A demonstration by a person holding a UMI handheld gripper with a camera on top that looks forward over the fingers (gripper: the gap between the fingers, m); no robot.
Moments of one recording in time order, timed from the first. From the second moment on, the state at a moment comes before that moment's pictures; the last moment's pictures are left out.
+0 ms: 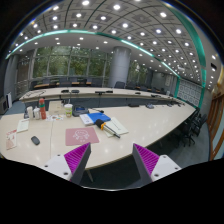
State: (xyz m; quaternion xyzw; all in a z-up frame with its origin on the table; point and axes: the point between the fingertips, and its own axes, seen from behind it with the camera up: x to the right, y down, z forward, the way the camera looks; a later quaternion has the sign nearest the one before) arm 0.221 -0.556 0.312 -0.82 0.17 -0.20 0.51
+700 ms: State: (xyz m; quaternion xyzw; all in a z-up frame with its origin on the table) arm -0.045 -0.399 0.064 -0.89 0.06 -0.04 0.45
